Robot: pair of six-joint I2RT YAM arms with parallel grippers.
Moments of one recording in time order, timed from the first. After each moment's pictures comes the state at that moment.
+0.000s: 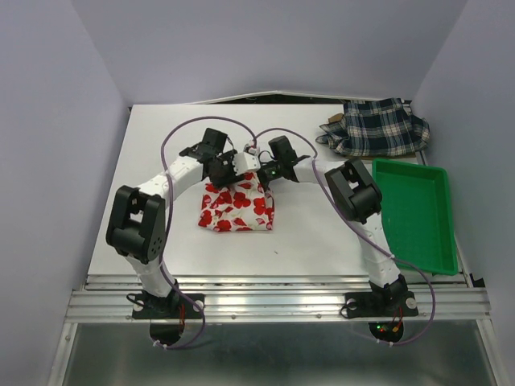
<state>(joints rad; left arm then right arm) -0.40 1.72 1.23 -0.51 0.18 0.95 0.56 2.37 1.64 -0.02 -1.02 0.09</state>
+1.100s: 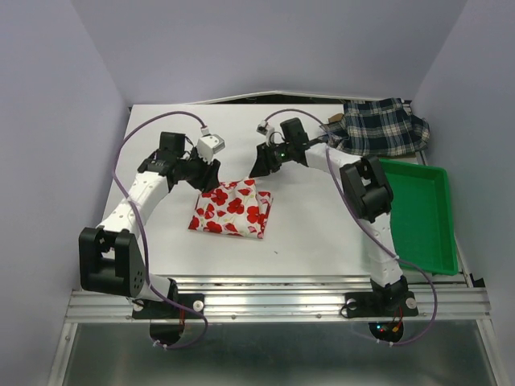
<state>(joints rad) -0.17 1.41 1.07 -0.53 0.50 0.42 0.48 2.33 1.73 -0.14 -0.87 0.12</state>
